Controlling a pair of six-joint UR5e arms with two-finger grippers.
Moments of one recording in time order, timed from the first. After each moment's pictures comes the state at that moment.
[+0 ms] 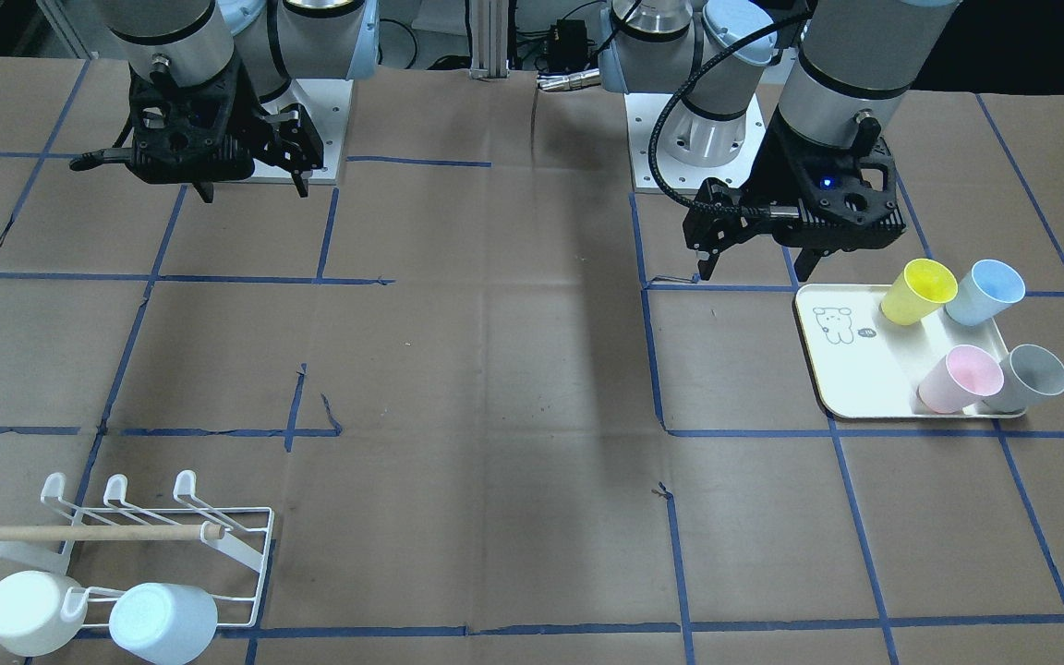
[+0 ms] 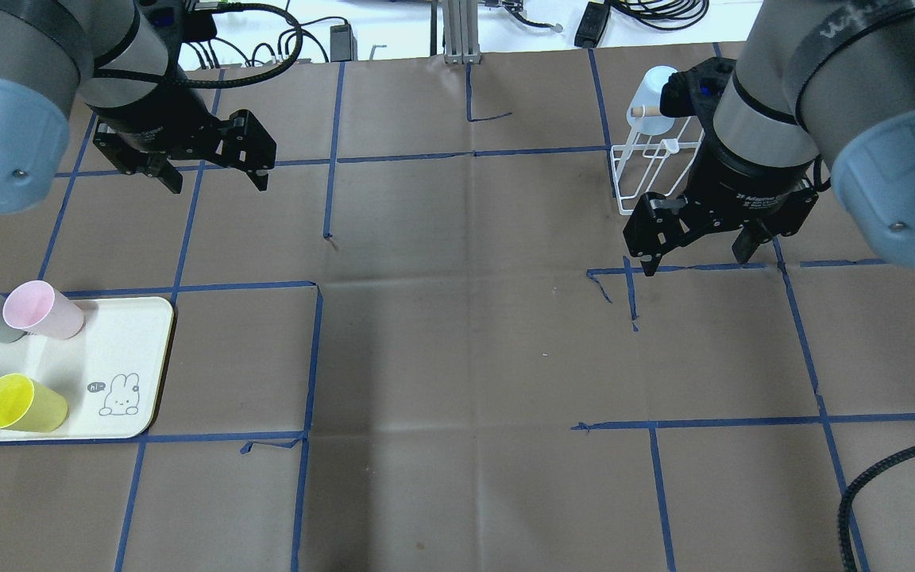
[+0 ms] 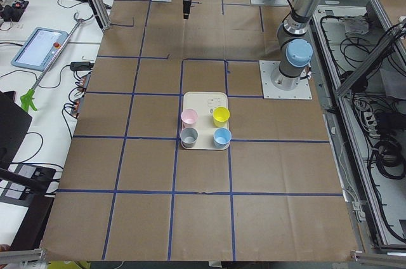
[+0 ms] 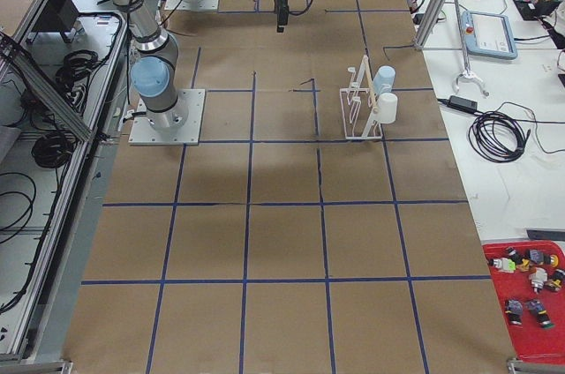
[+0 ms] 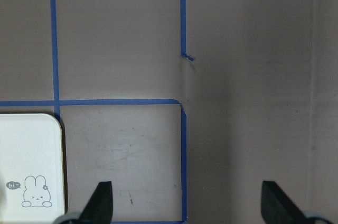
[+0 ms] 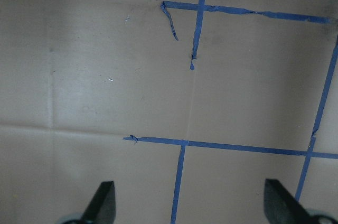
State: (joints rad) left arm -1.56 -1.58 -1.62 -1.43 1.58 0.02; right arm 1.61 -1.68 1.72 -1.53 -1.57 -0.06
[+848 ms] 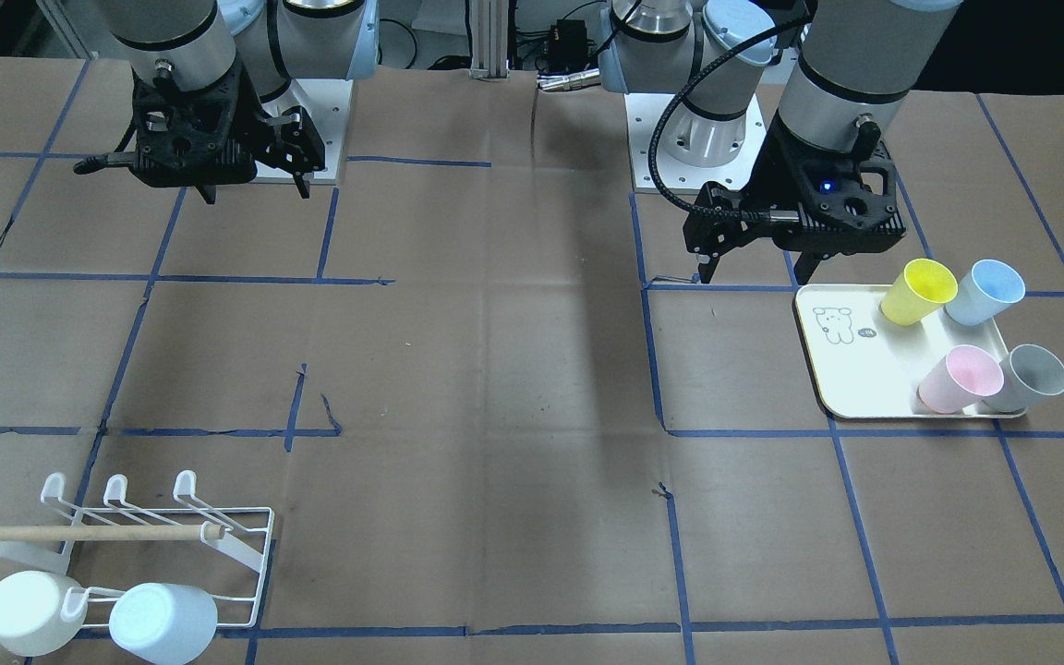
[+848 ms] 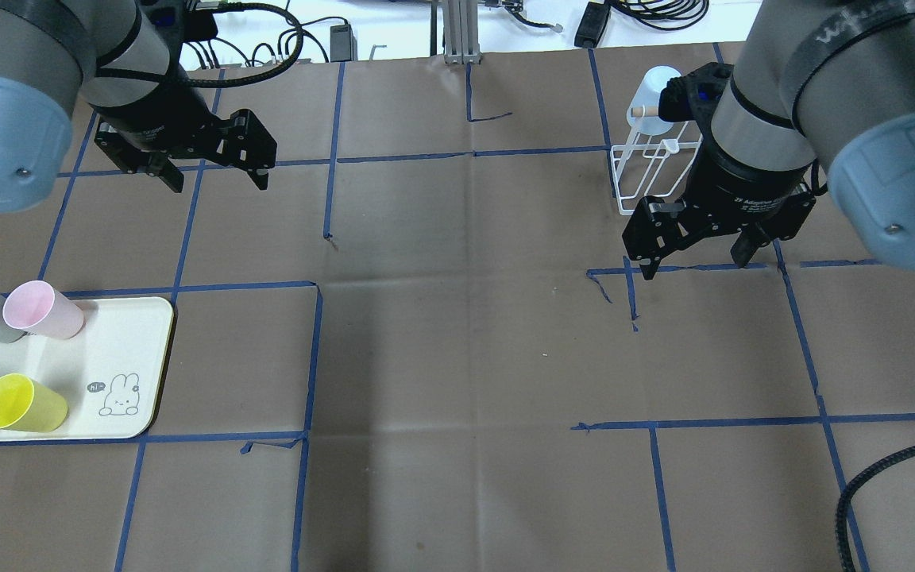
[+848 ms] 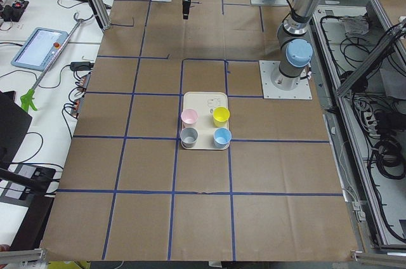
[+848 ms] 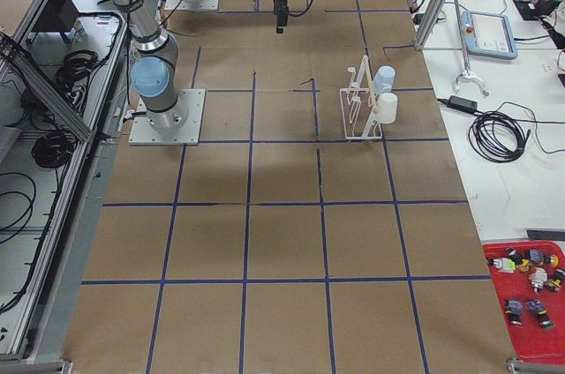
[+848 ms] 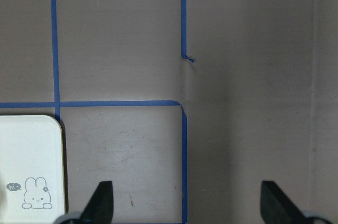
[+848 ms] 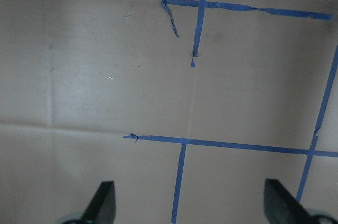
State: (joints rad) left arm -1.56 -1.58 -1.62 -1.42 1.58 0.02; right arm 1.61 -1.68 1.73 -1.53 -1.57 -0.06
